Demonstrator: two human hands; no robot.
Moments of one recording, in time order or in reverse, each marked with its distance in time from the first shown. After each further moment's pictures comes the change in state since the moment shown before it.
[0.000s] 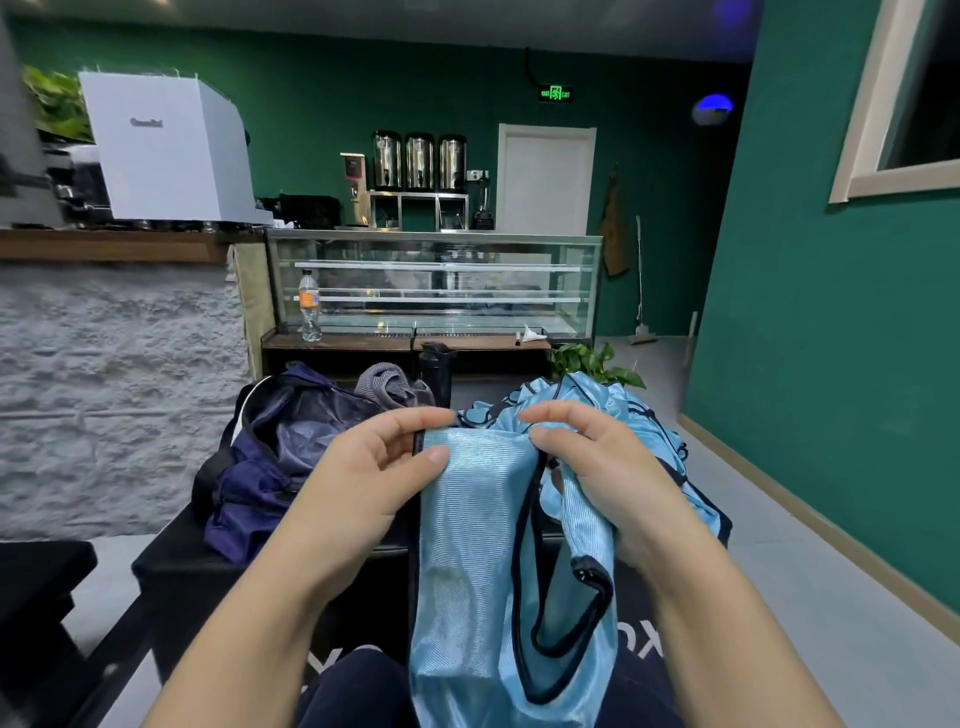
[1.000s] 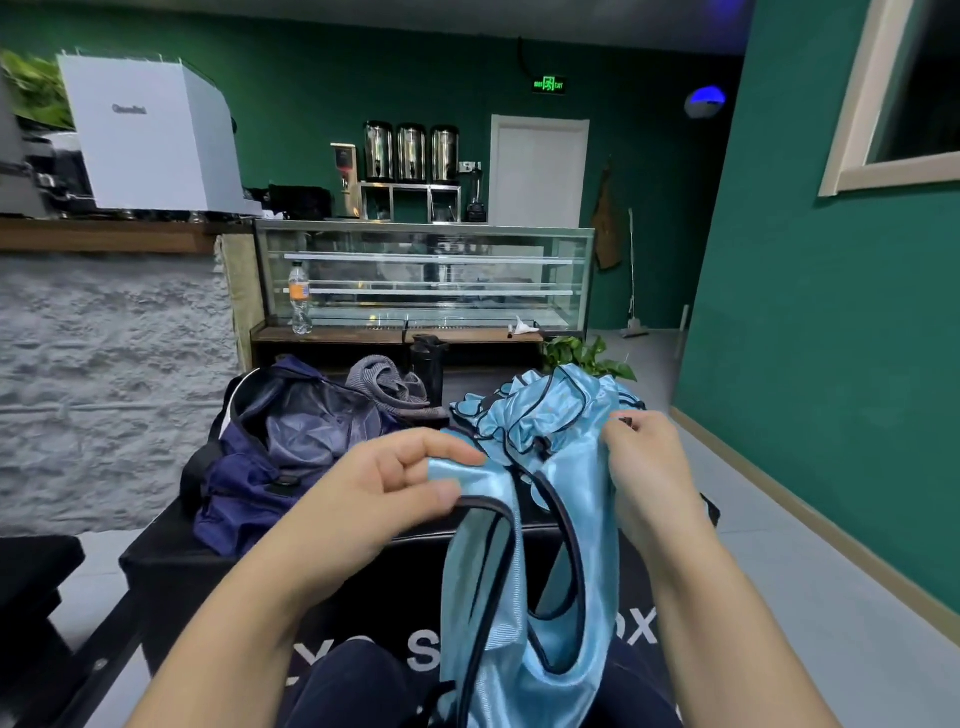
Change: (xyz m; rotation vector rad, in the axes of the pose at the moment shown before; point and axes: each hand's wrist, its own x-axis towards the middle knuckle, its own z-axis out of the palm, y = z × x) left_hand -0.012 -0.002 -0.005 0.061 -0.344 -0.026; right_hand 0.016 0.021 -0.021 -0.056 0.434 0.015
